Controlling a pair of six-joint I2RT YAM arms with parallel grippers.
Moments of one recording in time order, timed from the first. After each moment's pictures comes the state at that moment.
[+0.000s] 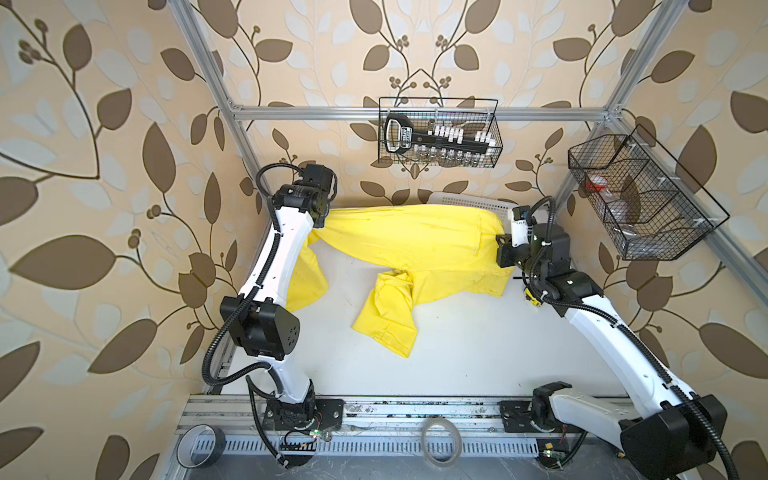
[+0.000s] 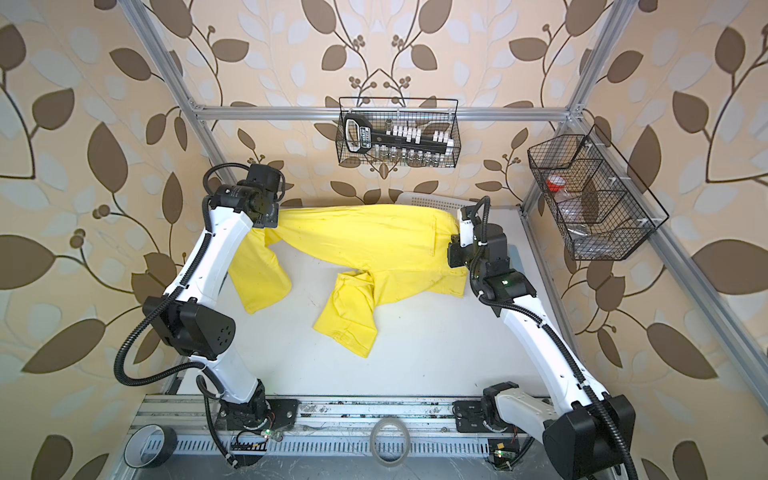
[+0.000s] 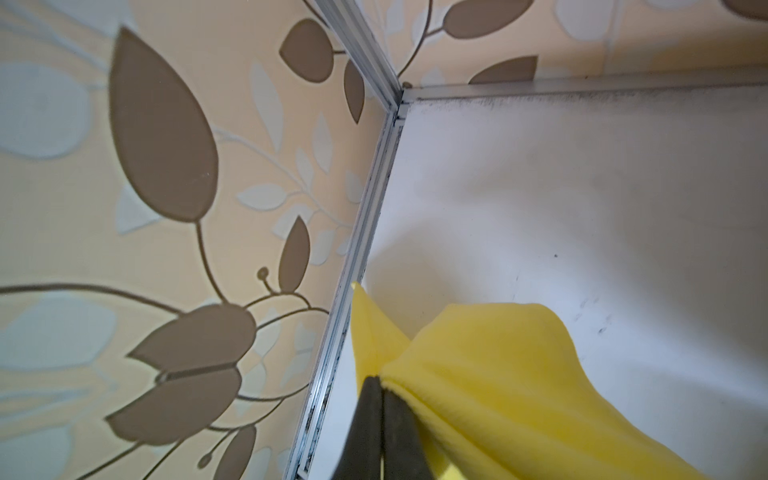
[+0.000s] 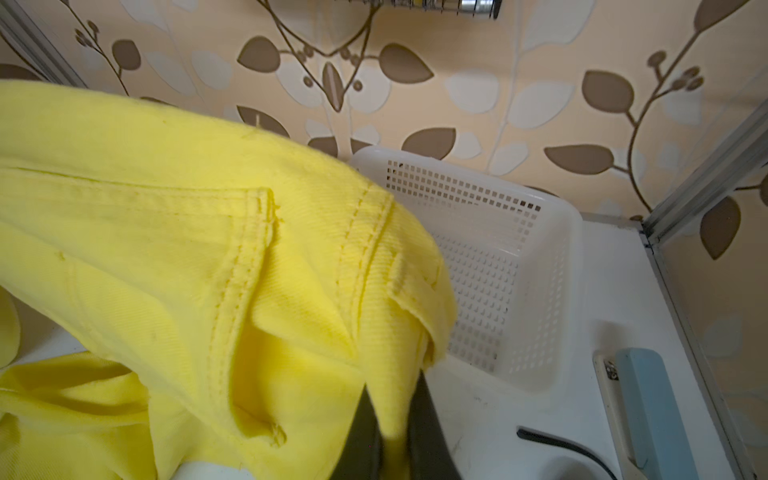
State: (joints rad) left arm -0.12 1.77 2.02 -1.20 -0.61 -0.12; right arm 0.22 1.13 1.02 -0.29 0.05 0.02
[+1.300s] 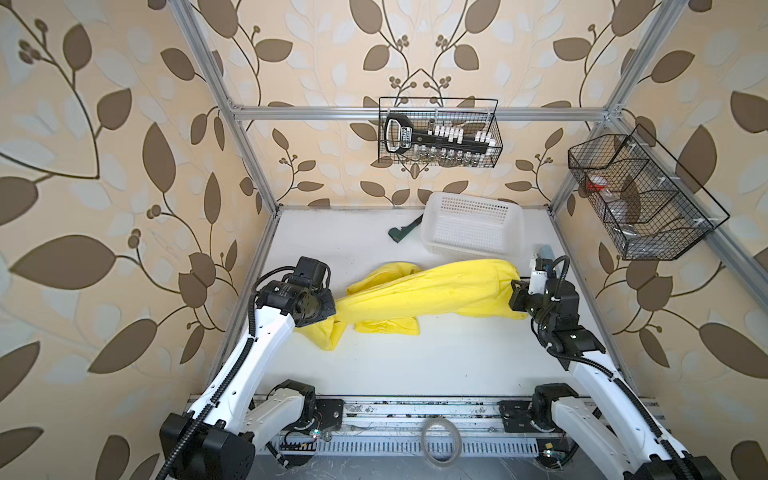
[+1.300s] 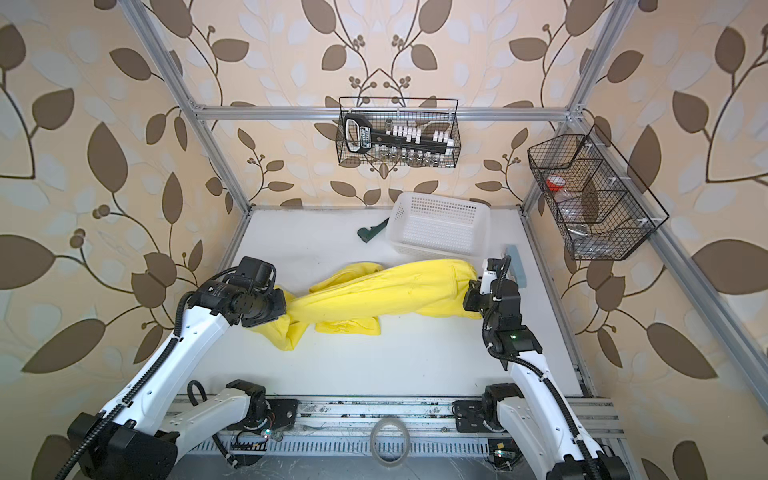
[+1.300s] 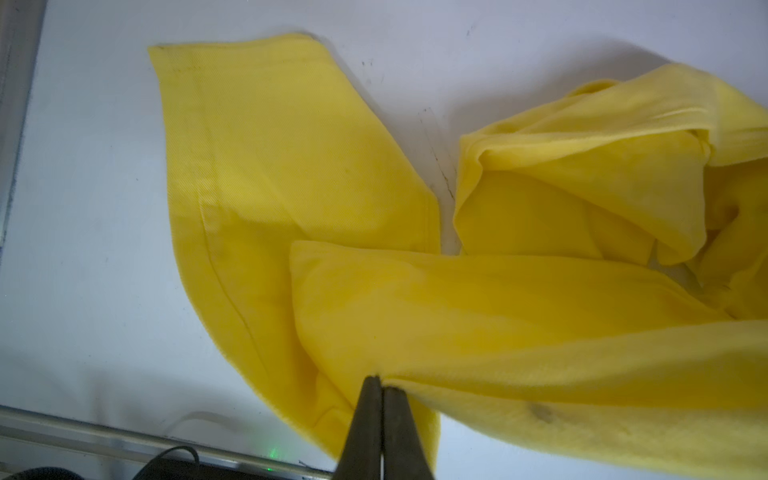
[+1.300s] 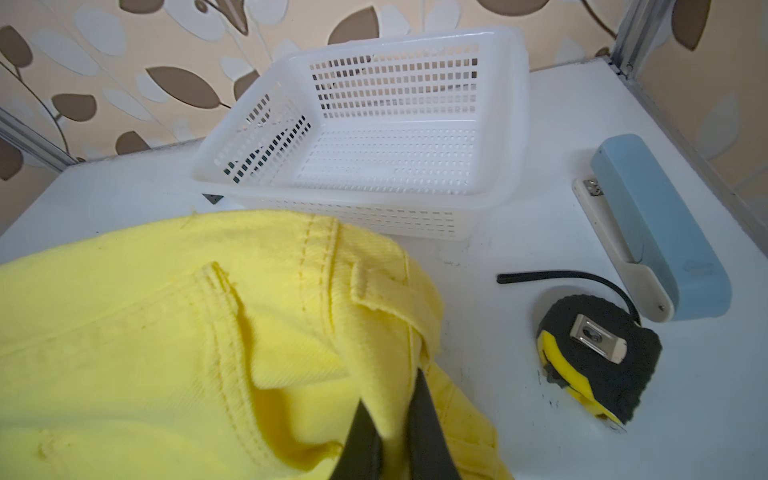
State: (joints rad) left arm -0.22 1.01 0.95 -1.11 -0.06 -0.58; right arm 0.06 0.79 0.46 -0.16 0.02 0.20
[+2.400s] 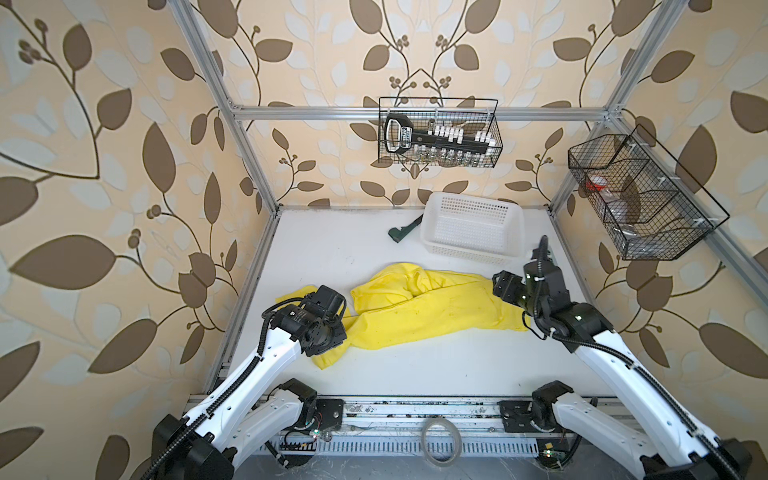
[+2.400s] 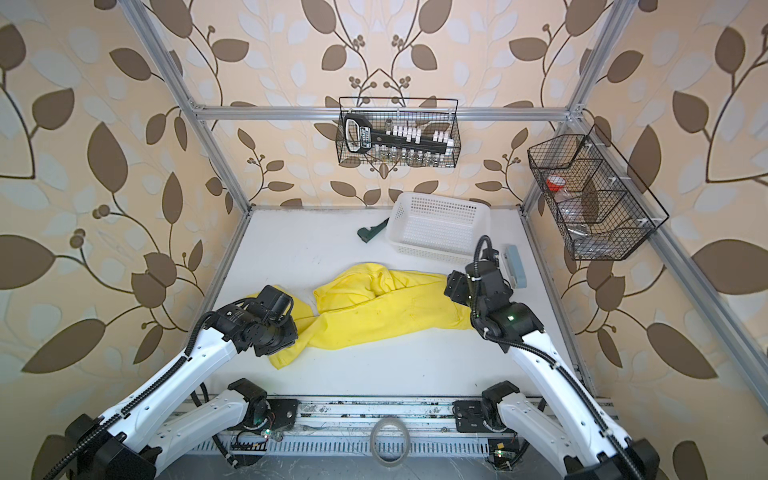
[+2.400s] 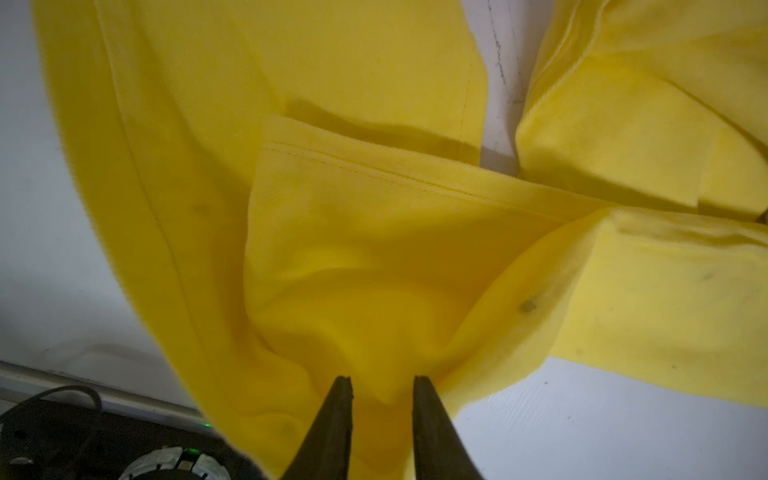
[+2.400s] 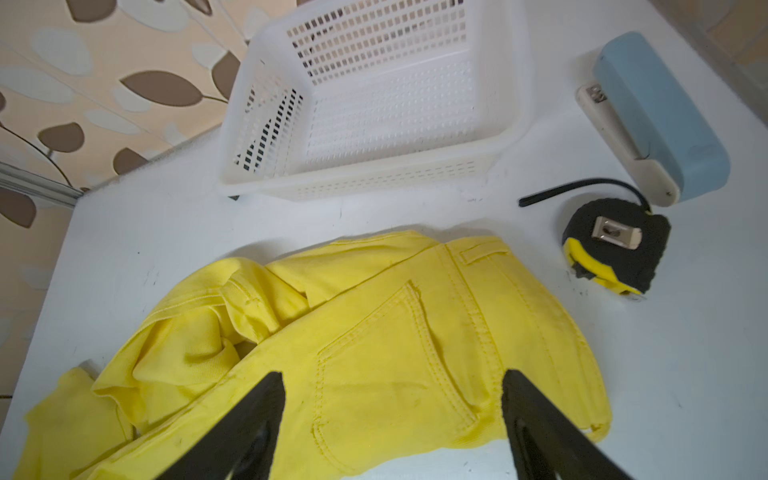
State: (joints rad) left arm -0.41 0.91 0.72 -1.09 -0.06 -0.89; right arm 0.39 0.95 0.85 -0.64 0.28 0.67
